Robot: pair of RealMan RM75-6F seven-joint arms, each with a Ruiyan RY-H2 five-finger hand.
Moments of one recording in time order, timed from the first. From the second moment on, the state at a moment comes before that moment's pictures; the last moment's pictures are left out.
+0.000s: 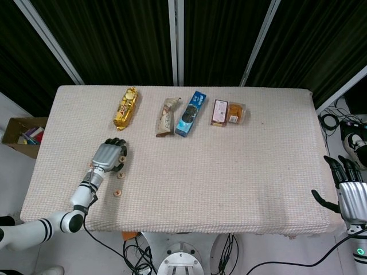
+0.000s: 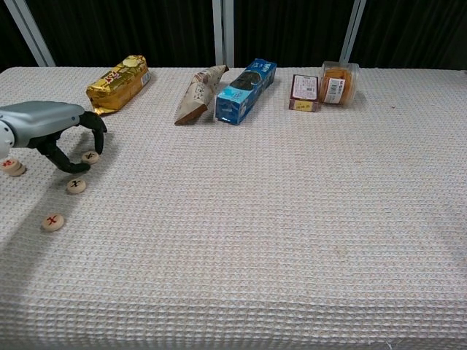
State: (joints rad) left arm -0.66 -1.56 -0.14 -1.28 1.05 0.85 0.34; right arm 0.06 -1.13 0.07 -1.51 -1.58 1.59 0.11
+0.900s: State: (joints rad) left arm -0.46 -1.39 -0.07 -1.44 1.12 1.10 0.25; right arm 0.08 -1.14 0.07 -1.51 -1.60 1.57 0.11
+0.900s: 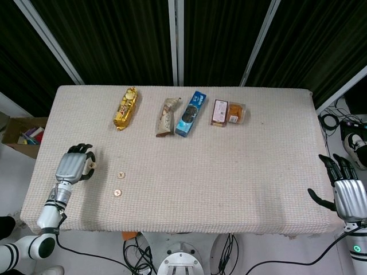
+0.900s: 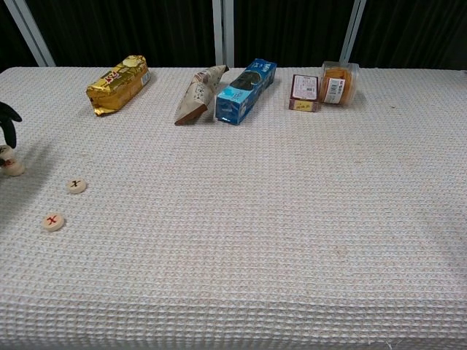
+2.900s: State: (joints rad) left arm -0.46 -1.44 -0.10 -1.37 1.08 1.04 0.29; right arm 0.07 -1.14 0.07 -1.51 -1.58 1.58 0.12
